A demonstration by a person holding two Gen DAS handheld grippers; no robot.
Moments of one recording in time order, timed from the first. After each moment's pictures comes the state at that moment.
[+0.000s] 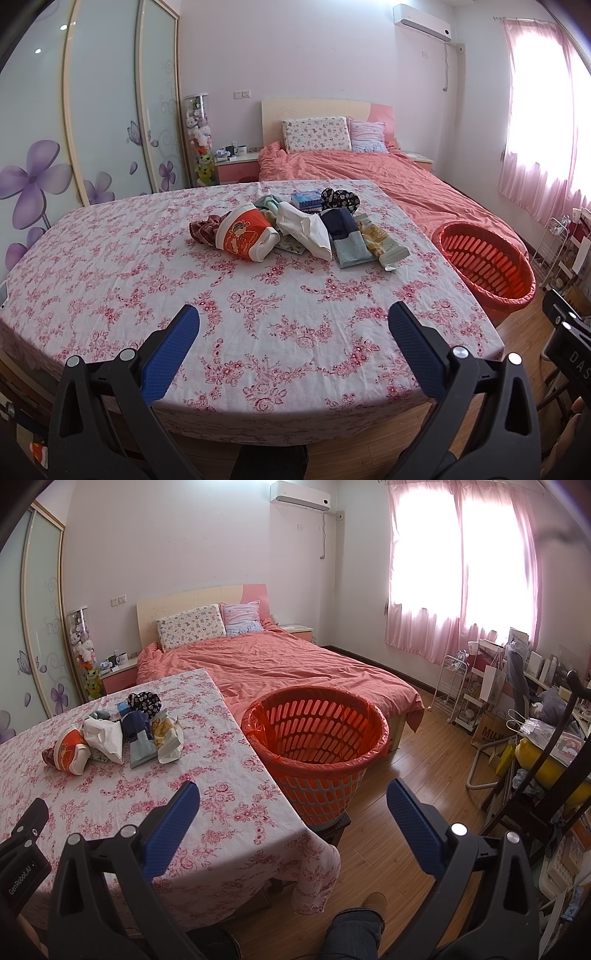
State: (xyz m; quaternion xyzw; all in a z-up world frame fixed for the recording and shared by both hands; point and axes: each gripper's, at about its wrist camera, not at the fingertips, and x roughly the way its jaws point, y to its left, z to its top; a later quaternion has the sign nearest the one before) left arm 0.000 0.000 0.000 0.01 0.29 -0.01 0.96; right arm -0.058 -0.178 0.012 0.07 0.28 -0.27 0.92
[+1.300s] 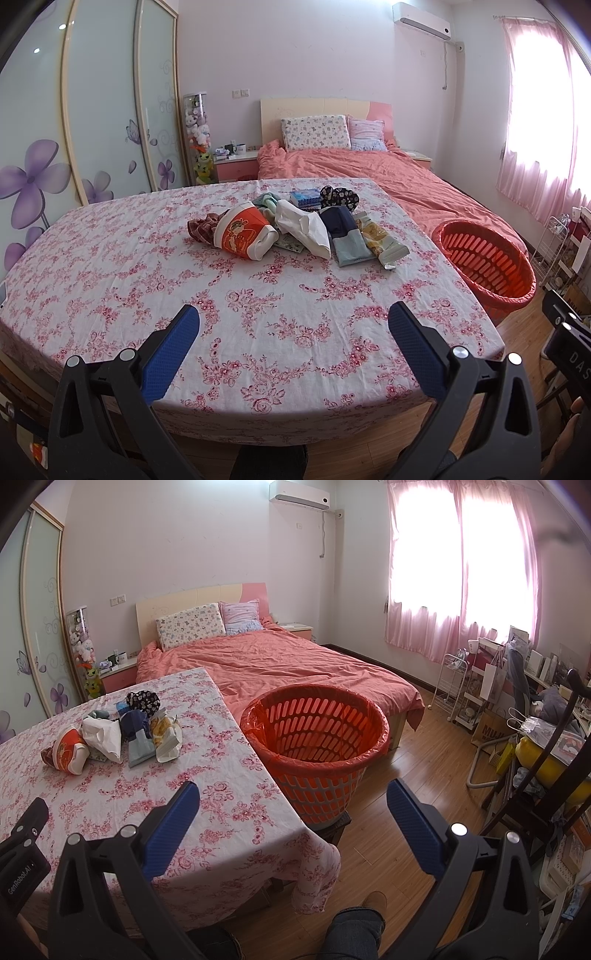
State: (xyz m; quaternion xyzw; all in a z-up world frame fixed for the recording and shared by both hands) left arm 0.005 -0.001 -0.002 0.01 0.29 0.00 0.96; right arm -0.057 -0.181 0.009 0.07 0.28 -0.27 0.92
